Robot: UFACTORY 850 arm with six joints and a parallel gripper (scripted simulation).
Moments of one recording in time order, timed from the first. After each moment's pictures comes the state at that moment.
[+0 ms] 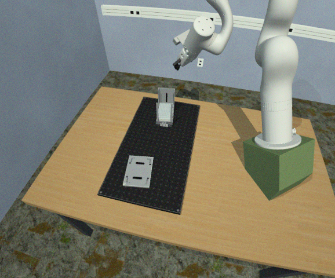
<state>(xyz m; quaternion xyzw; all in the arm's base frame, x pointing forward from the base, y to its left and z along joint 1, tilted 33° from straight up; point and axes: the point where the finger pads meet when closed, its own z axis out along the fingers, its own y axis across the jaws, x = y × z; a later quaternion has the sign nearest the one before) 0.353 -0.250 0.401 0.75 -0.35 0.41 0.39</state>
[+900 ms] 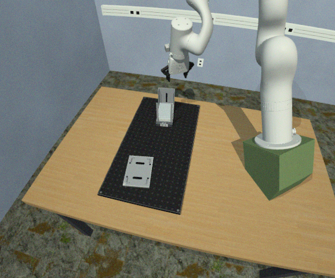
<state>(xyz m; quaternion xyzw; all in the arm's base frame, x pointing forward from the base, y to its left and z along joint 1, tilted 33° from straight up) 0.400 -0.237 0.340 0.74 -0.54 0.34 0.24</state>
